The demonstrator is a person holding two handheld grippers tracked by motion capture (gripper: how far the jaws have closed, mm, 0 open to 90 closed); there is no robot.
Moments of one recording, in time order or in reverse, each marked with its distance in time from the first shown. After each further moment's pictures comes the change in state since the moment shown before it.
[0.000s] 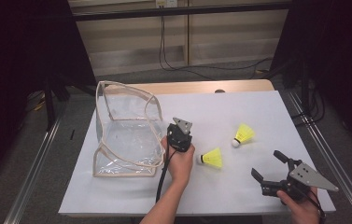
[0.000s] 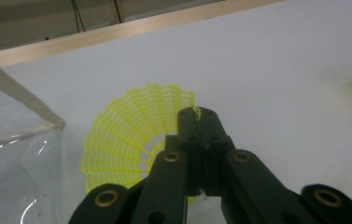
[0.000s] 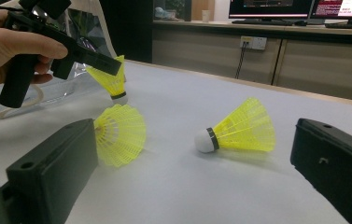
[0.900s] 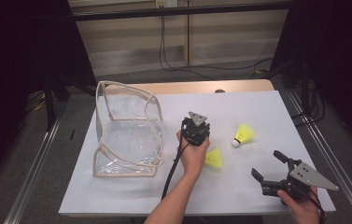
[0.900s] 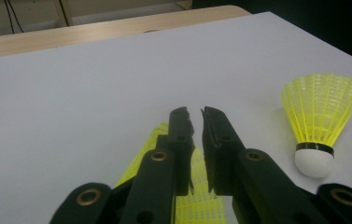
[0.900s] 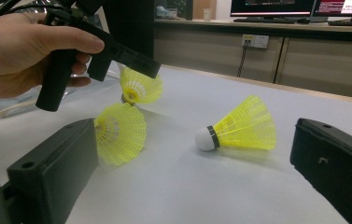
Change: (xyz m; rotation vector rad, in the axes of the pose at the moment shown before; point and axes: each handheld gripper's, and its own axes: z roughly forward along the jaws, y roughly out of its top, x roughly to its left) left arm -0.028 0.019 0.029 -0.022 -0.188 -0.057; right arm -0.002 -0.001 0.000 0.005 0.007 0.005
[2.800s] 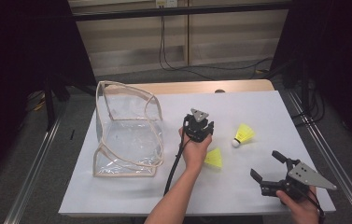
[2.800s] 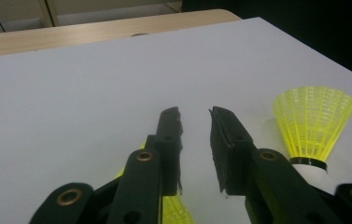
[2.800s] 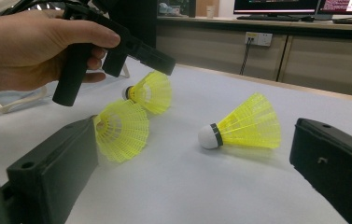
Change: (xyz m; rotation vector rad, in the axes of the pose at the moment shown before) left arm 0.001 0.006 0.012 0.002 -0.048 -0.021; right arm 0.001 -0.001 0.002 0.012 0.011 -0.009
